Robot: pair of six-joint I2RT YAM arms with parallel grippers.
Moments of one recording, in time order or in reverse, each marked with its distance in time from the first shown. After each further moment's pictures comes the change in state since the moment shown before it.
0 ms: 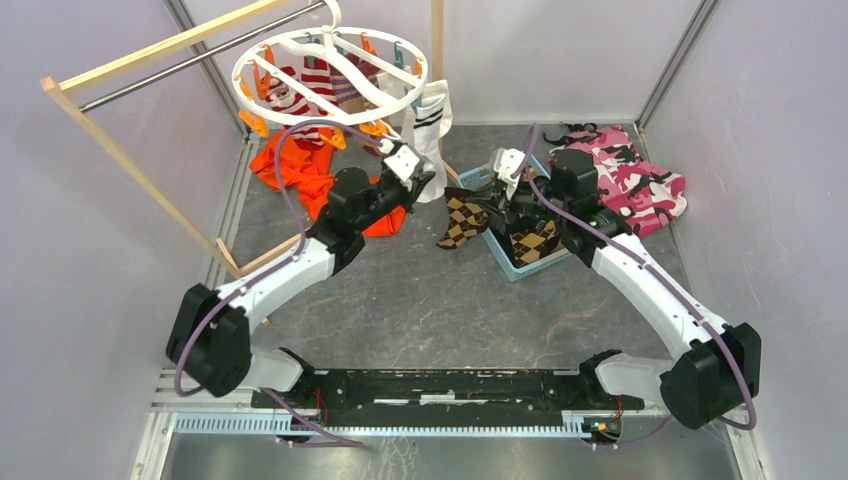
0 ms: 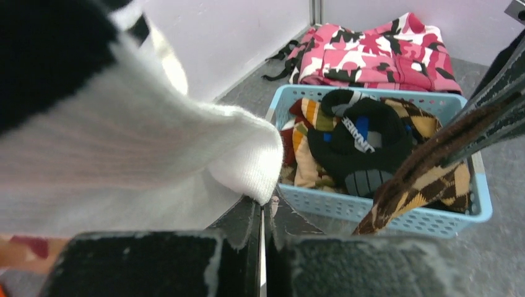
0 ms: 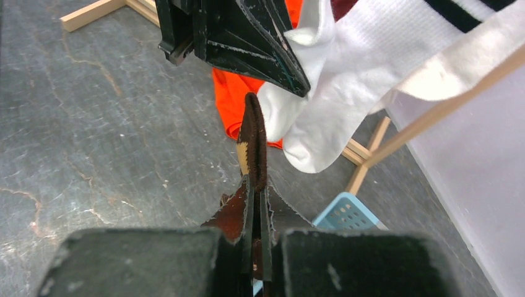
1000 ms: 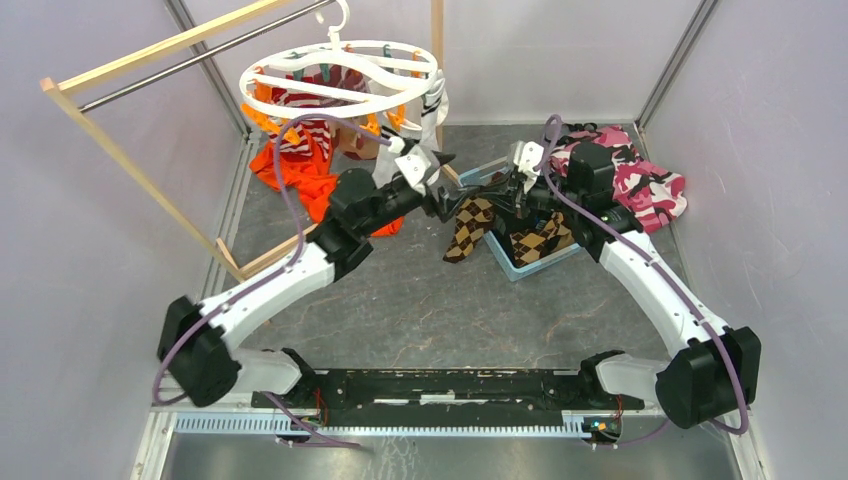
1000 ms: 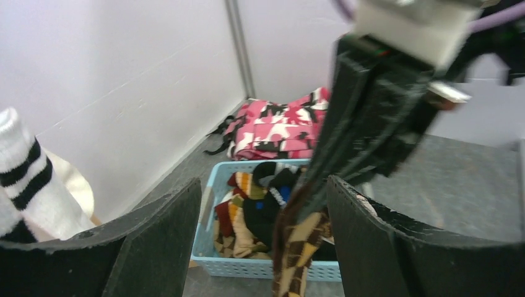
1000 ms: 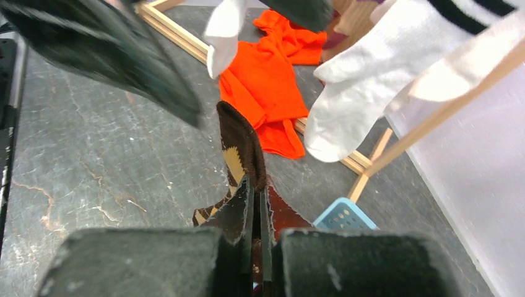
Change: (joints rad) left arm -0.153 0.032 0.159 0.035 0.024 -0.058; right arm -0.113 -0.003 -0.001 0.033 -0.131 0.039
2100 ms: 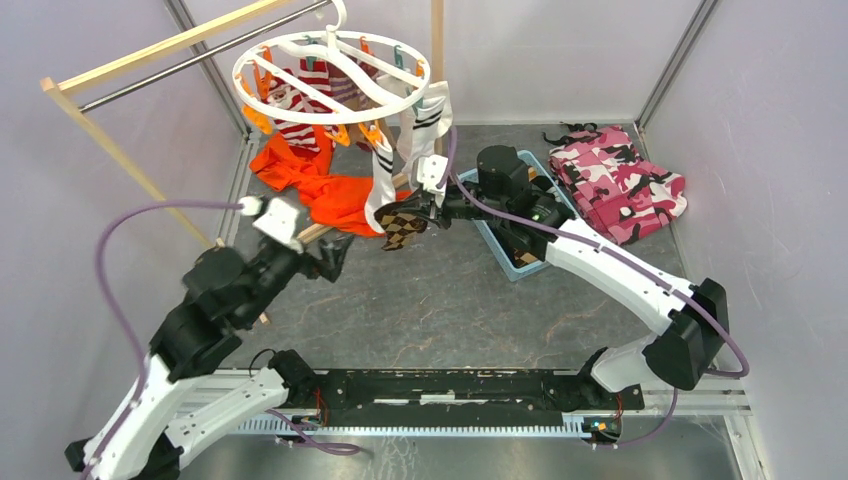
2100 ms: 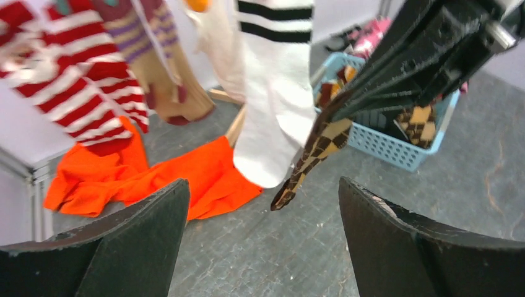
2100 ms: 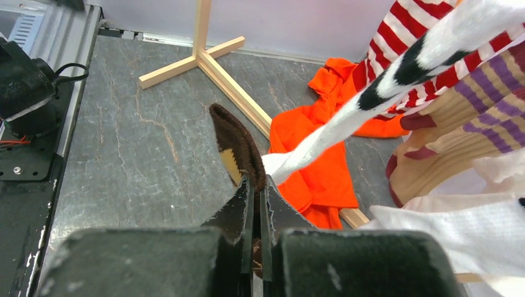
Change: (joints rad) left arm -0.036 -0.781 0.004 -1.018 -0.513 -0.030; right arm 0.466 0.202 0.268 -0.036 0.280 -0.010
